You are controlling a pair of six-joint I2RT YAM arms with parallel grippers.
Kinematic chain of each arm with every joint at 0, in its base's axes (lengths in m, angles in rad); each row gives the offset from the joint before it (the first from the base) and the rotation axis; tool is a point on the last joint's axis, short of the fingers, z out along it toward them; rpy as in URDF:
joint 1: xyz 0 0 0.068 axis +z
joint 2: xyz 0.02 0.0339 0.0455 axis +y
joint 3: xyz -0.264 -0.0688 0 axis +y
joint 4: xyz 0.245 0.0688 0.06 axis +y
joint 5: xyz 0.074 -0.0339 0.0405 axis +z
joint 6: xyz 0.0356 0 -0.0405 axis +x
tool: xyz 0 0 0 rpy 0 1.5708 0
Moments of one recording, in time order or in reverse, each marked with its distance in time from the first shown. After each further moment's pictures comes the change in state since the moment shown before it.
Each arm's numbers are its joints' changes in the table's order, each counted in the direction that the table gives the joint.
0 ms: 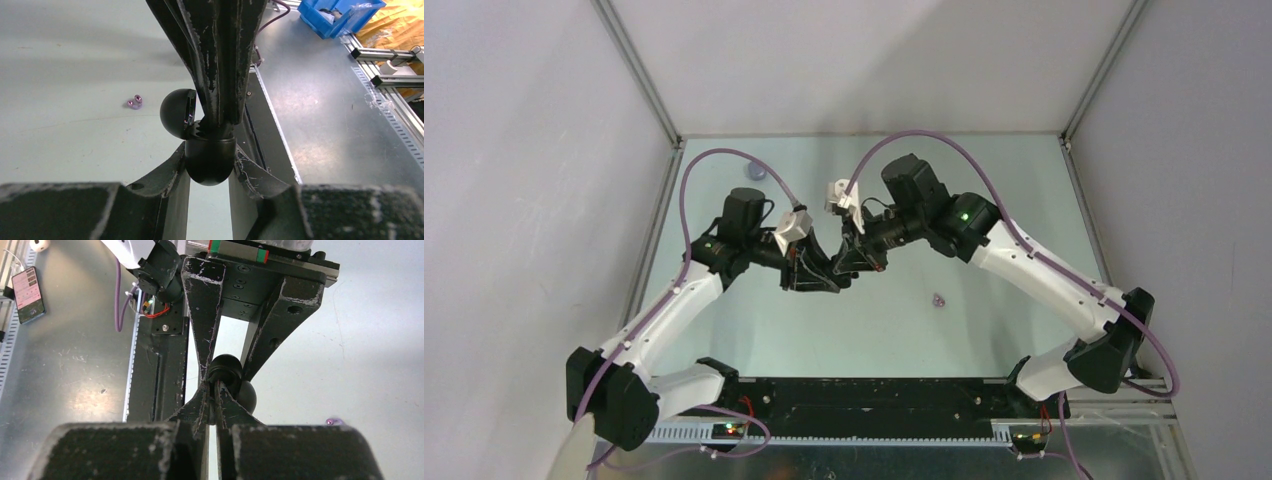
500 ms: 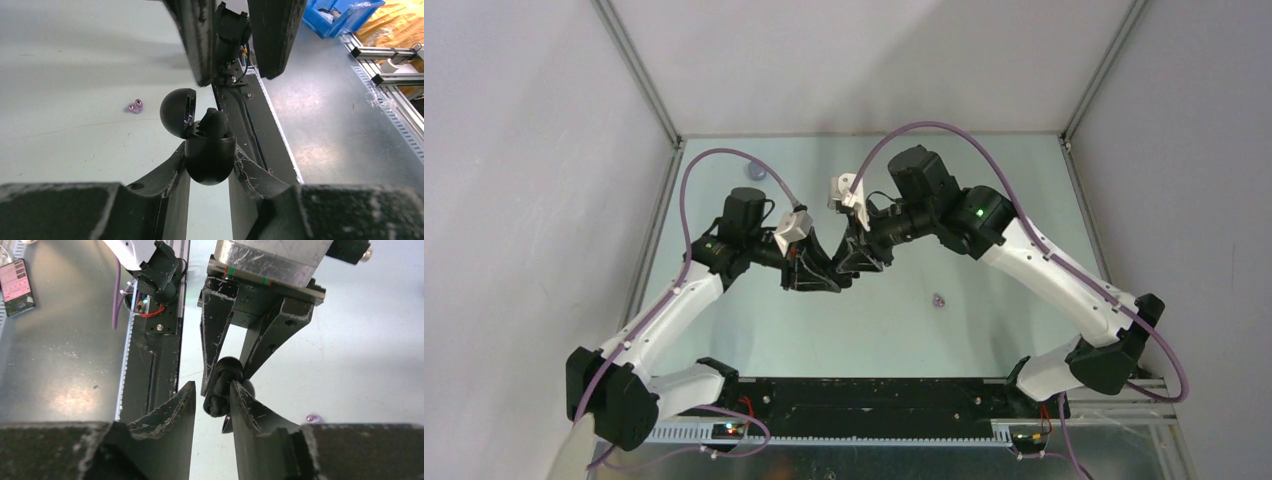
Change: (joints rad) left arm -0.005 0.000 0.000 -0.019 -0.006 0.003; right arm 0.020 -0.006 -0.124 0.115 -0.053 -0.064
